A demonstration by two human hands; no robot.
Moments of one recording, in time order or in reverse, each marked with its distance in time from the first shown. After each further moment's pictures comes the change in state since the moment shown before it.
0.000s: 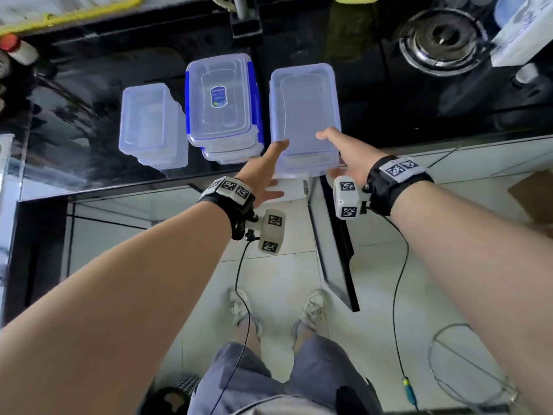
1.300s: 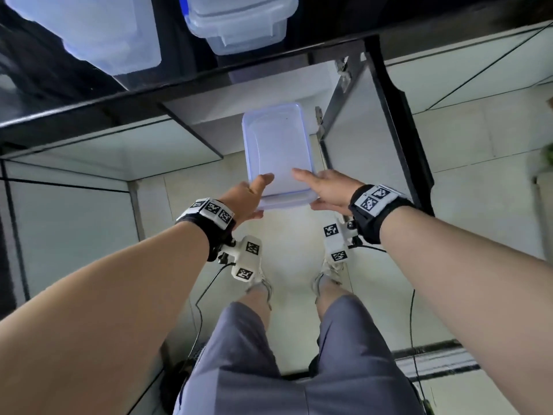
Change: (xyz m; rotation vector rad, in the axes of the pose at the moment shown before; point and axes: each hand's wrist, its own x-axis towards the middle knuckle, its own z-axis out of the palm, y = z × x) left_hand 0.120 -0.247 -0.142 0.412 -0.020 -0.143; right_hand 0.117 0.256 0.127 -0.277 -0.057 0.097
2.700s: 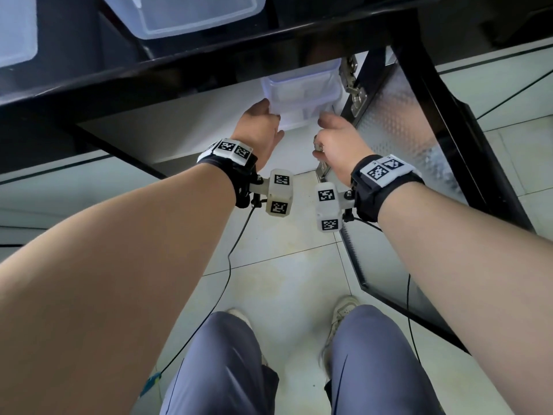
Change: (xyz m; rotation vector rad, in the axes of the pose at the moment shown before) left_hand 0.199 0.154 0.024 -0.465 0.015 0.472; right_hand 0.200 -0.059 -0.075 0.196 0.371 -0.423
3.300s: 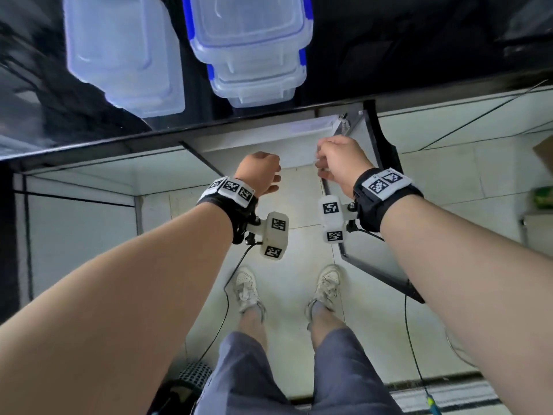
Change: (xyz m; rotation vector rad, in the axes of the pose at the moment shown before) left_hand -0.205 0.096 -0.020 0.236 0.143 -0.263; right_hand -0.174 -0.144 -0.020 -0.045 -0.031 0.164
